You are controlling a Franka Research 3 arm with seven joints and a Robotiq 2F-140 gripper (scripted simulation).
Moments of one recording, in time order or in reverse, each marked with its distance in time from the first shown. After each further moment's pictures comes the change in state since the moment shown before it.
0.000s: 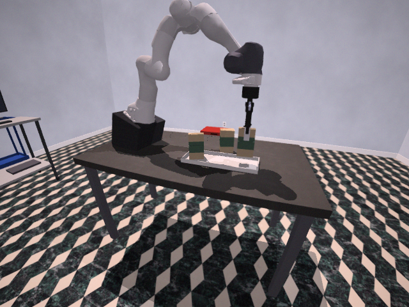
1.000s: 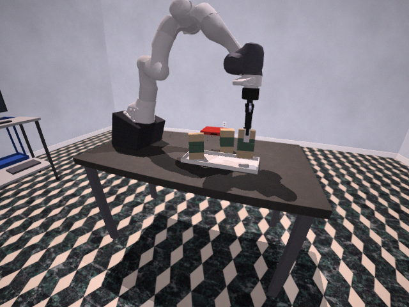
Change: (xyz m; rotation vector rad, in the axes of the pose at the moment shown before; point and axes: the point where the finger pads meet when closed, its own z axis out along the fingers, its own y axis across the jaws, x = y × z) arm 0.000 -0.009 0.005 -0.003 0.003 -0.048
